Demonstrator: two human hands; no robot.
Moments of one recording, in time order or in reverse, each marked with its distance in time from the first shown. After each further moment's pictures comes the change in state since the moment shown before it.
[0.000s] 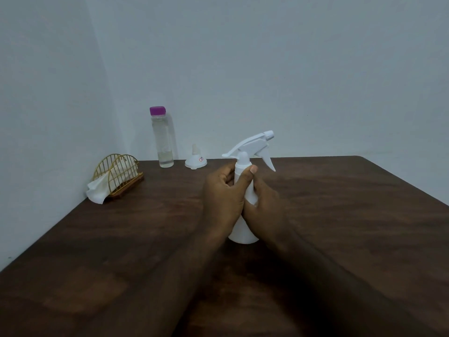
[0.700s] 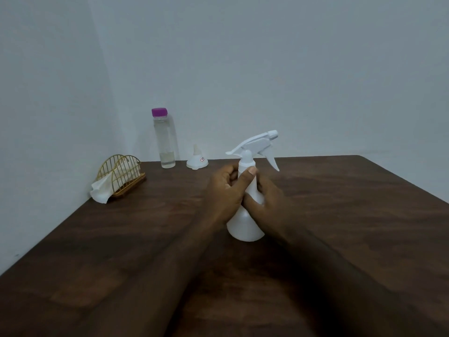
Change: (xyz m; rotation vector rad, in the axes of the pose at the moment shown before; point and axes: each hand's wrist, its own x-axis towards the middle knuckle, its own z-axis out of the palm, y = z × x) left_hand 0.008 -0.007 -0.009 -0.046 -0.212 -0.054; right_hand -0.001 0.002 -0.013 -0.011 -0.081 0.011
